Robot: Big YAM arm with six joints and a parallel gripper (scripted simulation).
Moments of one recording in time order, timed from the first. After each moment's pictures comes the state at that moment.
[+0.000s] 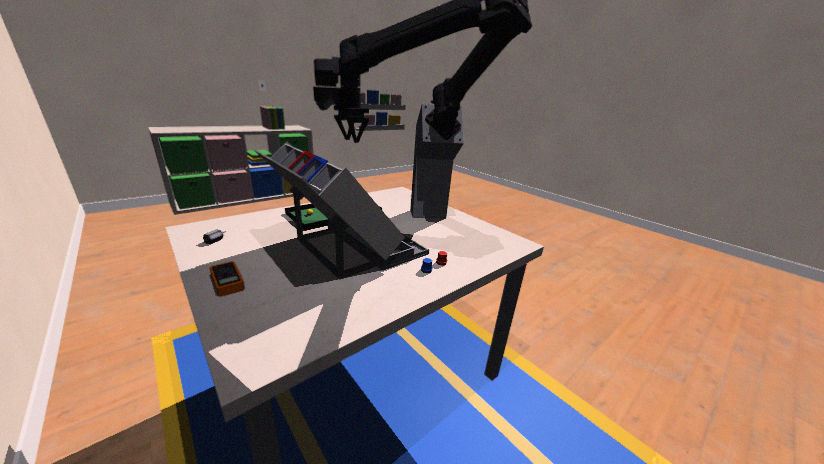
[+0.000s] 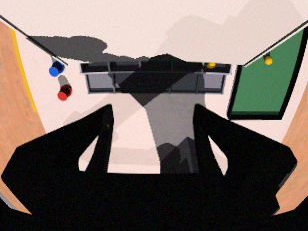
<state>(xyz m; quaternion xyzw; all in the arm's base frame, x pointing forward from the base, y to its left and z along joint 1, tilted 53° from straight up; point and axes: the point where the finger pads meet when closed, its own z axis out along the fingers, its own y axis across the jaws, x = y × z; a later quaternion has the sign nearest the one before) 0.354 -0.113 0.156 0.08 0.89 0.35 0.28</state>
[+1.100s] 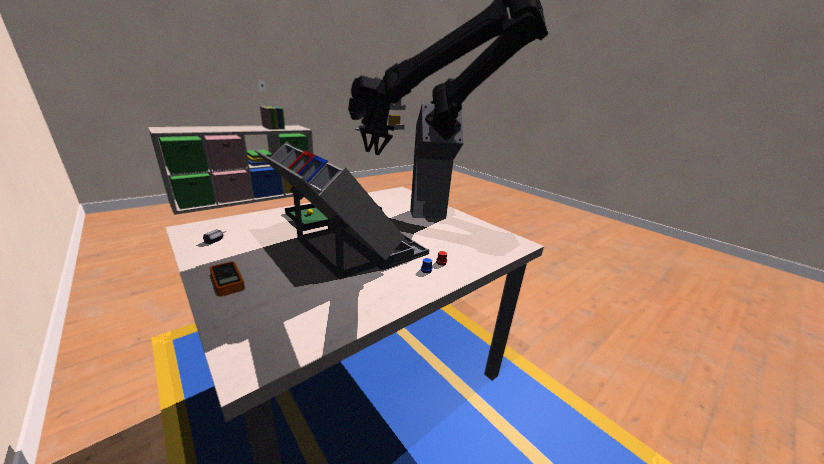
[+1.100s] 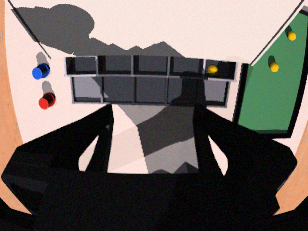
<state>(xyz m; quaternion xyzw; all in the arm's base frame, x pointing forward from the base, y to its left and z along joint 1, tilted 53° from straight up) 0.311 -0.064 0.088 0.11 0.86 0.33 0.38</state>
